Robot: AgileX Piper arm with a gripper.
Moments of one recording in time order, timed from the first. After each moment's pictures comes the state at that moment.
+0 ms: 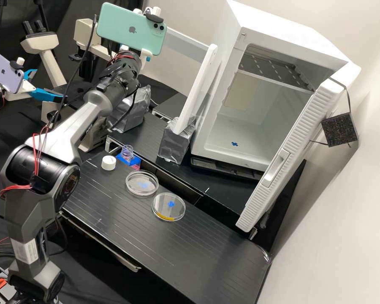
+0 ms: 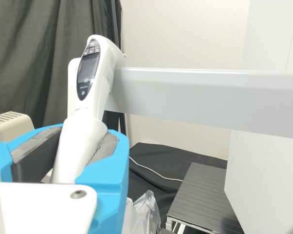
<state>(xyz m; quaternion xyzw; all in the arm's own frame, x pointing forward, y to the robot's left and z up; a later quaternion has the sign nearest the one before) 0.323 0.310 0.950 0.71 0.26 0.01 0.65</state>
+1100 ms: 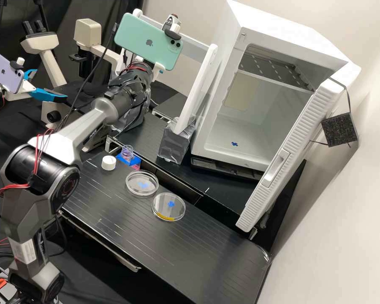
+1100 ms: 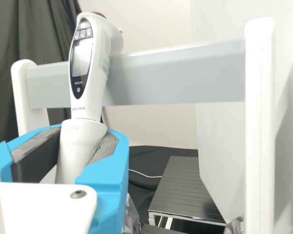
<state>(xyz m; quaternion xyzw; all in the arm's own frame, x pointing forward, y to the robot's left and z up) 0.338 0.276 0.957 0.76 0.20 0.00 0.62</state>
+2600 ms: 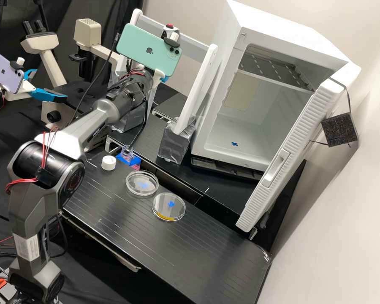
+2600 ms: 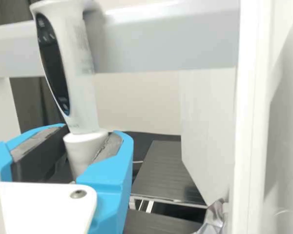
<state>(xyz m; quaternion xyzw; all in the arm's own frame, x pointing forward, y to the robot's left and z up) 0.355 0.265 0.937 0.75 0.17 -0.02 0.64</state>
